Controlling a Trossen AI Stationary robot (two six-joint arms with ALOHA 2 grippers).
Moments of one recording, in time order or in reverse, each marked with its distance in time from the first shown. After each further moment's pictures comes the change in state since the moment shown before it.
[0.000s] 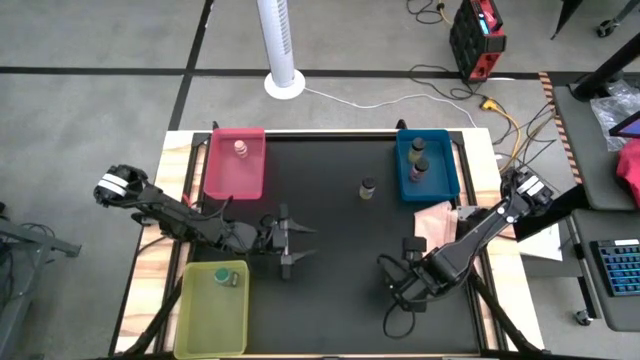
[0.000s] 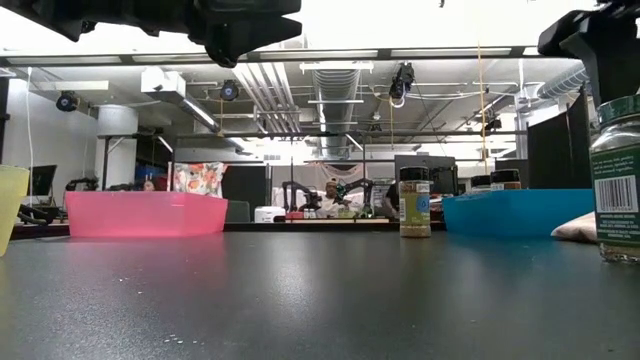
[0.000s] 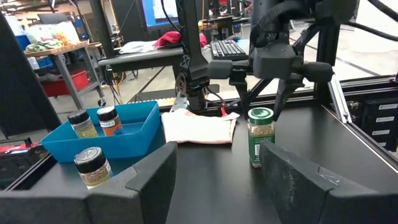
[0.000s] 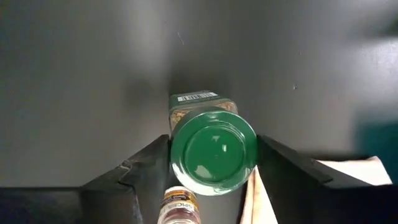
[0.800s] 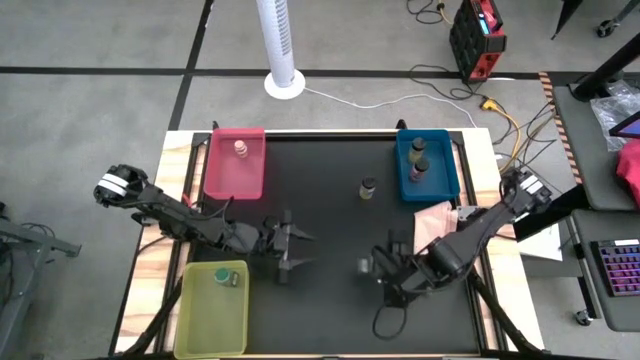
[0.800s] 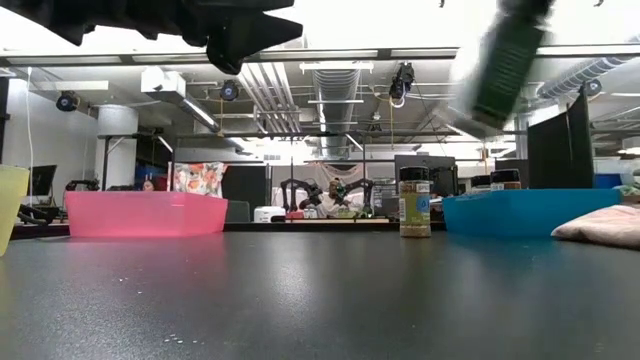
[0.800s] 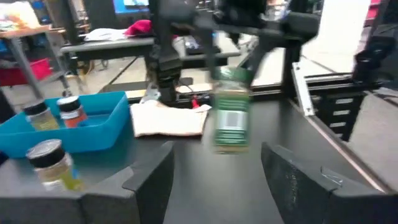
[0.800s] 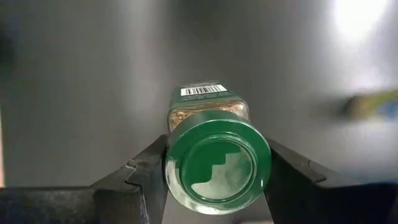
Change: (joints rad) left arm 0.000 0.001 0.000 -0.038 0.118 -0.068; right arm -0.044 -0.003 0.200 0.026 0.231 -0.103
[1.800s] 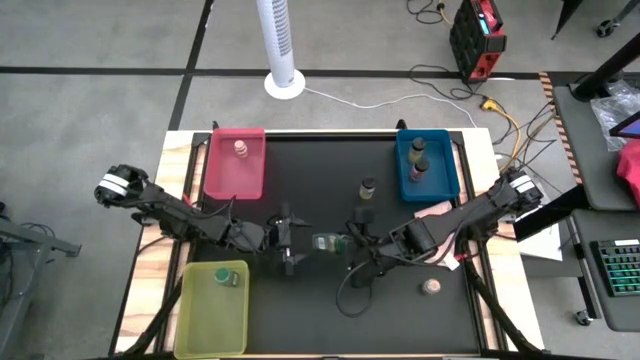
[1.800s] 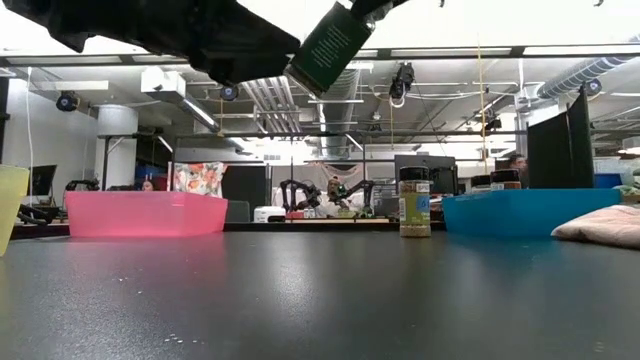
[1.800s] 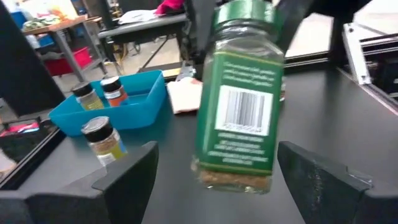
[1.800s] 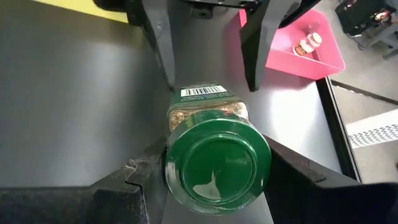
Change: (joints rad) left arm 0.027 0.006 0.001 -0.090 -0.109 0.063; right arm -0.185 0.050 0.030 0.420 0.159 -0.551
